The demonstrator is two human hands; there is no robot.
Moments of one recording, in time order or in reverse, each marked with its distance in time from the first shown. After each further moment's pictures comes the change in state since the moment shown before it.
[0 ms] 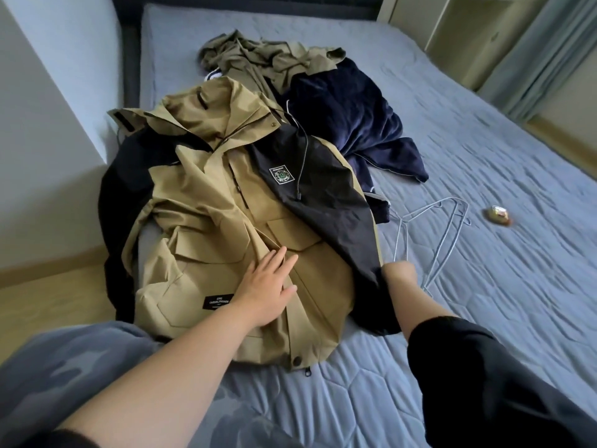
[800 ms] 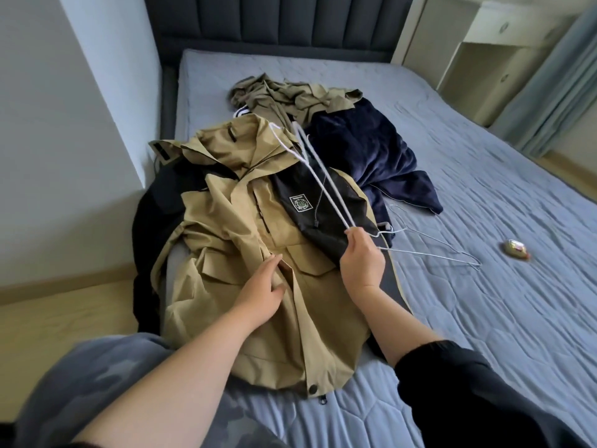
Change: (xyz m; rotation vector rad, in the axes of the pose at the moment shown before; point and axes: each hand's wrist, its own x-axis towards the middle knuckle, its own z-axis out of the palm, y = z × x) left_hand -0.004 -0.026 -0.030 -0.590 0.254 -0.194; right_hand -0.094 -0.071 0.042 0.001 0.300 -1.032
